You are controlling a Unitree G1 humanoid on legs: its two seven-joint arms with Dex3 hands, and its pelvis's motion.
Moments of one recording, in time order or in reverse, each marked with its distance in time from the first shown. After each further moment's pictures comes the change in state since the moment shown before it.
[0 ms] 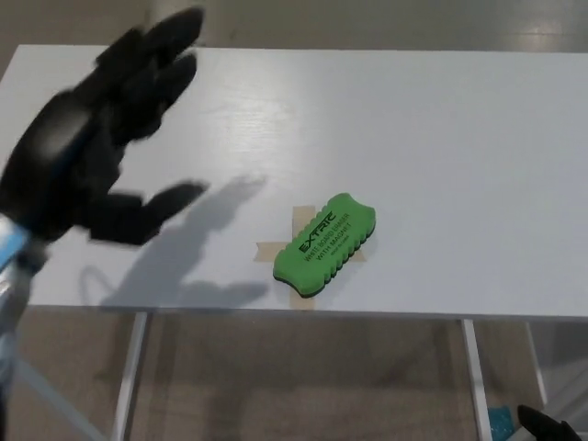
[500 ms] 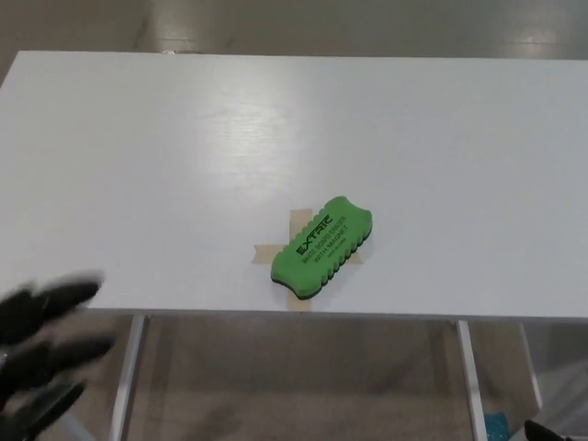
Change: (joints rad) left_arm 0.572 0.007 0.226 0.104 -0.090 -0.009 -0.139; right_arm 0.037 -0.012 0.002 0.004 0.000 0.002 -0.002
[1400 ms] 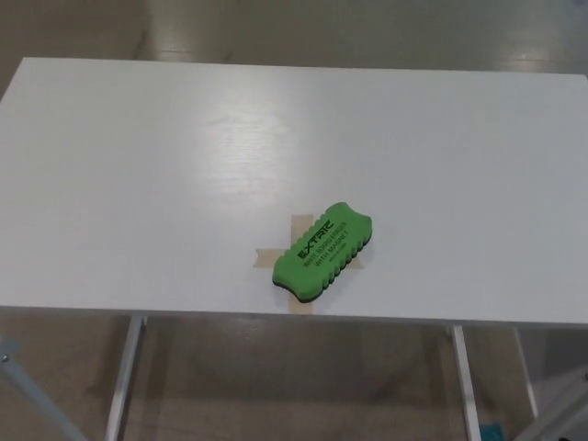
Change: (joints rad) left_arm -0.161 0.060 0.002 1.054 0.097 -0.188 0.130; right_arm 0.013 -0.030 -0.071 0.018 0.015 0.029 0.007
